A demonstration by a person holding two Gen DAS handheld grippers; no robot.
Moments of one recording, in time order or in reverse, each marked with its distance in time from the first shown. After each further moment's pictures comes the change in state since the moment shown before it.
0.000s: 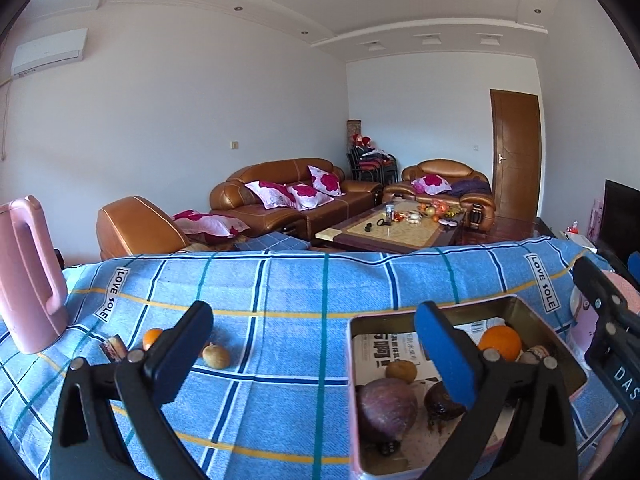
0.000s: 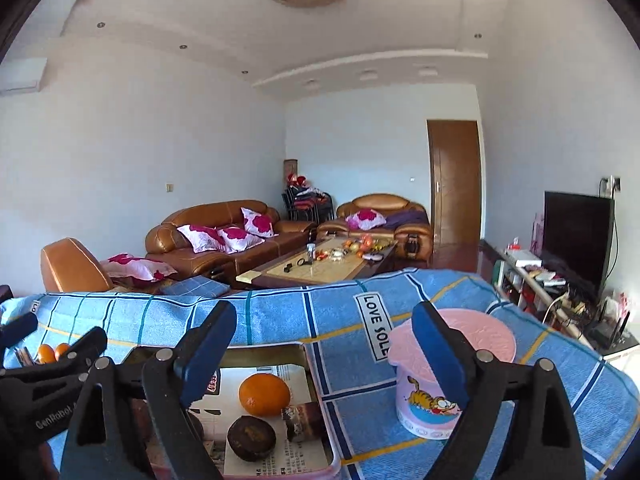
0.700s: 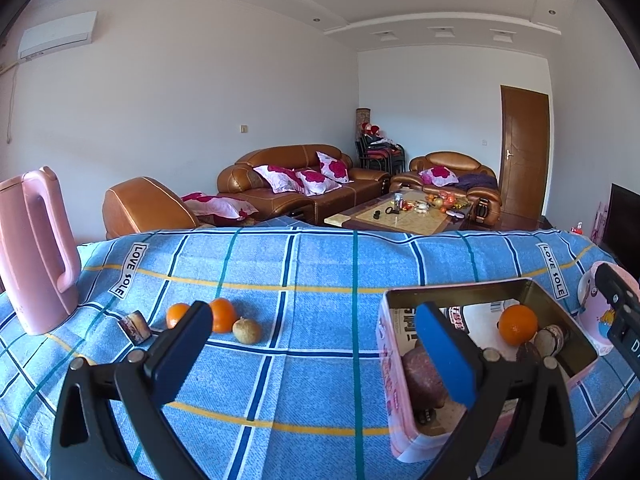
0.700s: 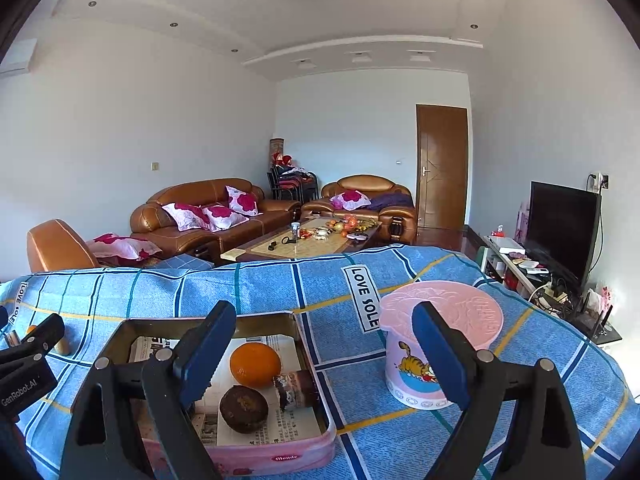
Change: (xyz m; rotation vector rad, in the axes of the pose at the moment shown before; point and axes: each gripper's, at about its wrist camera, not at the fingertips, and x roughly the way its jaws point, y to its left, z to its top) left arm -0.006 0.028 -0.015 -0.034 0.051 0.009; right arm -0.009 -0.004 -0.005 0.045 0.101 -0.075
